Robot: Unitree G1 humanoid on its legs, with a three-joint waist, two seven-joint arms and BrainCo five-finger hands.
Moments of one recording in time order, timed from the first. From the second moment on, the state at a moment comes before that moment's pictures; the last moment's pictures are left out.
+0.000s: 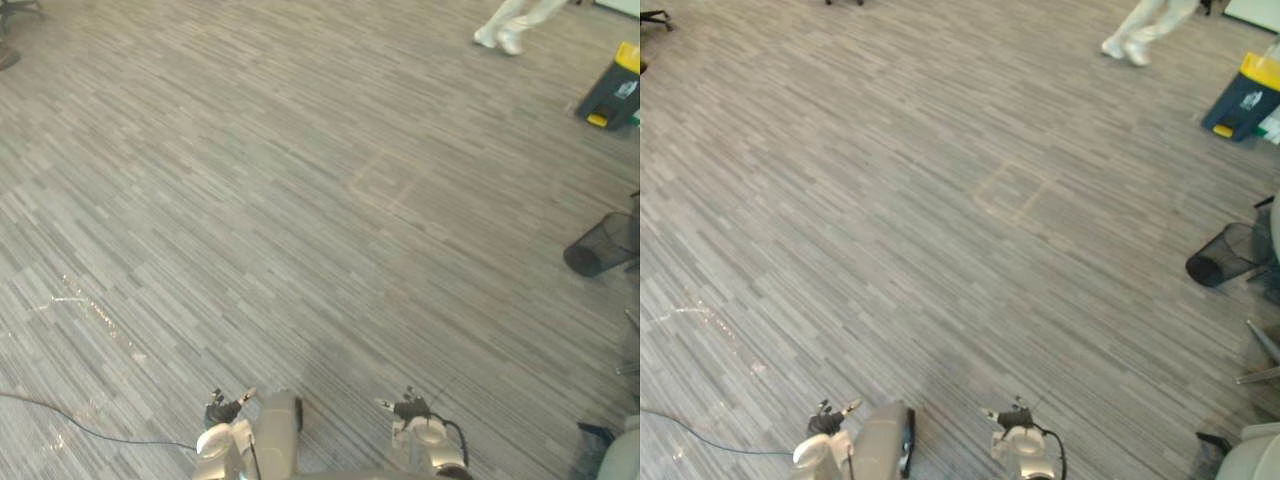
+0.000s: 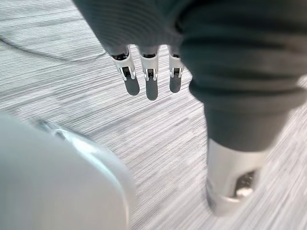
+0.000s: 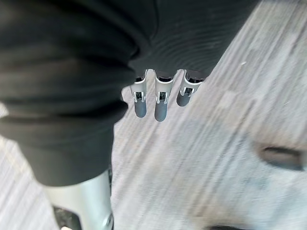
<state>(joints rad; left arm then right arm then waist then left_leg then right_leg) 0.07 -0.07 0.37 0.79 -0.08 -0.04 0.19 -0.05 0.07 -0.15 0.93 -0.06 0.03 -0.21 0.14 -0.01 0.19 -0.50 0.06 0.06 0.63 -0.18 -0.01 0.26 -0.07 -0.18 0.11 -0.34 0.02</state>
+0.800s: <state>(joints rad) 0.03 -0.07 0.42 0.94 -0.04 0.00 0.19 -0.02 0.07 -0.22 0.93 -0.08 0.05 -0.17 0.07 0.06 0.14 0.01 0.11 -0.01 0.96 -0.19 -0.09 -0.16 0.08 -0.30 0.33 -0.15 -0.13</state>
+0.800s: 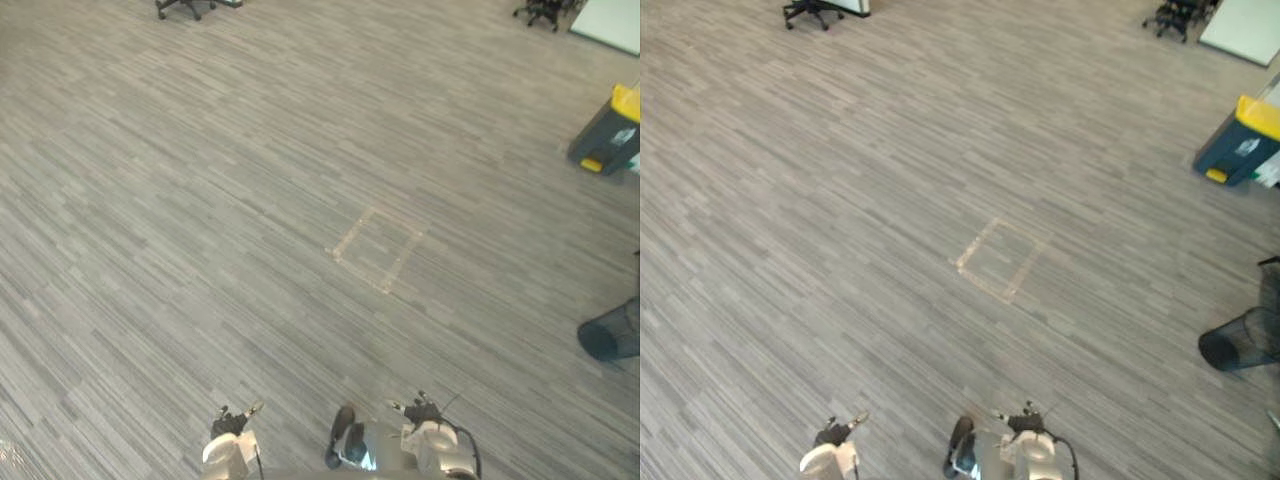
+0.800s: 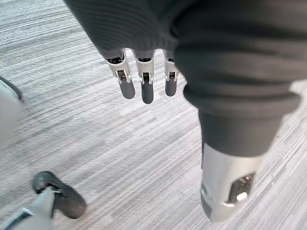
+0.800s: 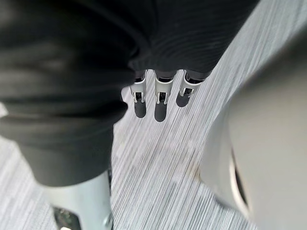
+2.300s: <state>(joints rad) 0.09 -0.07 0.37 0.86 0.05 -0.03 0.15 0.00 0.07 -0.24 0.98 -0.11 0.05 -0.18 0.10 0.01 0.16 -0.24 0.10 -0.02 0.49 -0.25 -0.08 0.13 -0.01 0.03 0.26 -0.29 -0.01</state>
